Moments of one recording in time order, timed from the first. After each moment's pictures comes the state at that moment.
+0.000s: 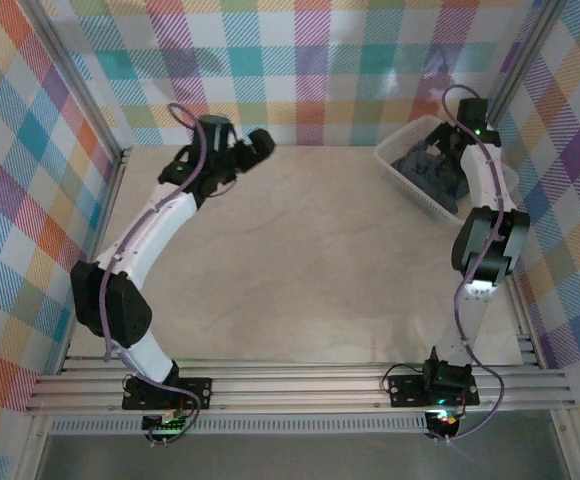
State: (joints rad) left arm -0.41 1.68 1.64 -0.48 0.07 -0.80; right arm -0.15 2.20 2.08 -0.77 0.08 0.66
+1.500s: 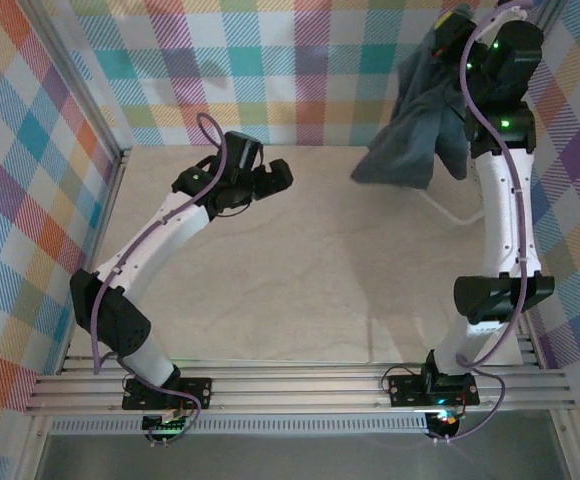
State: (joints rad) left arm -0.54 1.60 1.67 -0.81 -0.15 -0.76; right arm 0.11 1.77 2.38 -0.40 -0.19 0.66
